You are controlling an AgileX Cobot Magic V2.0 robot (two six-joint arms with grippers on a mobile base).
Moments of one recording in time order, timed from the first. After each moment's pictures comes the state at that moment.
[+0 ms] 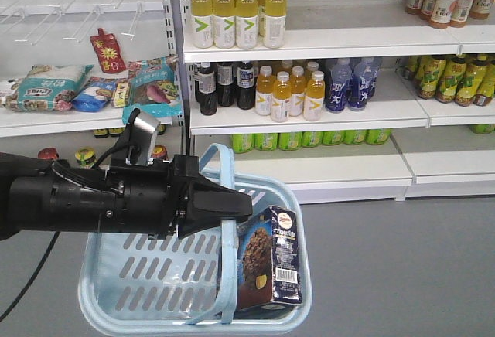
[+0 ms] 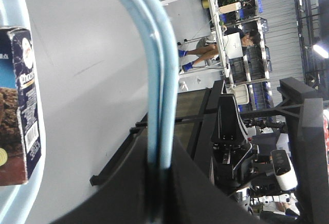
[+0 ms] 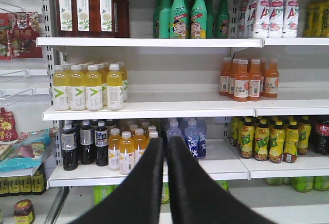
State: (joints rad) left arm -0.35 1.50 -0.83 -1.66 0.99 0.79; right arm -0.05 -0.01 0.03 -0.12 -0.04 0.12
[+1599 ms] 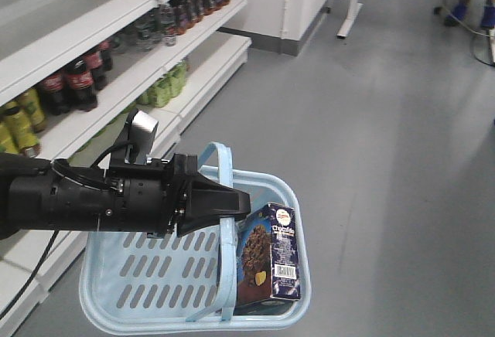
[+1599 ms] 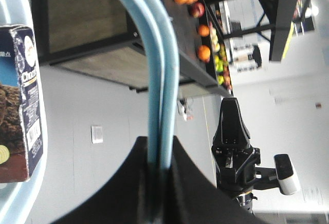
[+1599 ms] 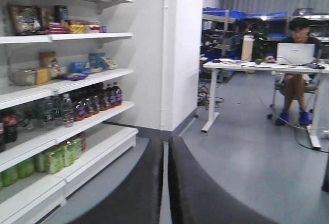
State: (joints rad) left arm -0.35 1.50 -0.83 -1.66 0.98 0.79; right arm -0.05 -0.01 0.03 -0.12 -0.04 0.12
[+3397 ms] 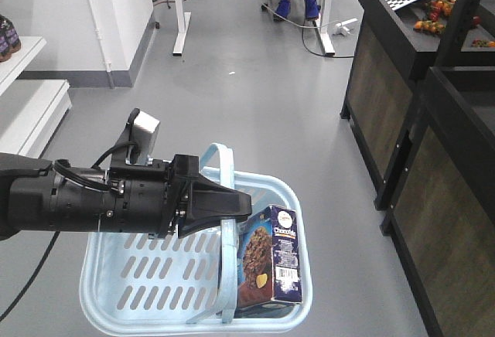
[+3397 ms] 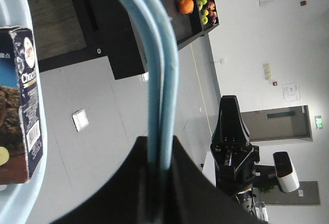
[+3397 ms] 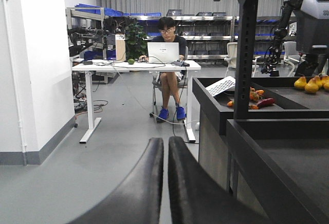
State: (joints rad) left arm -0.35 1.50 -0.83 -1.66 0.98 0.79; right arm -0.05 -0.01 0.03 -0.12 -0.04 0.12
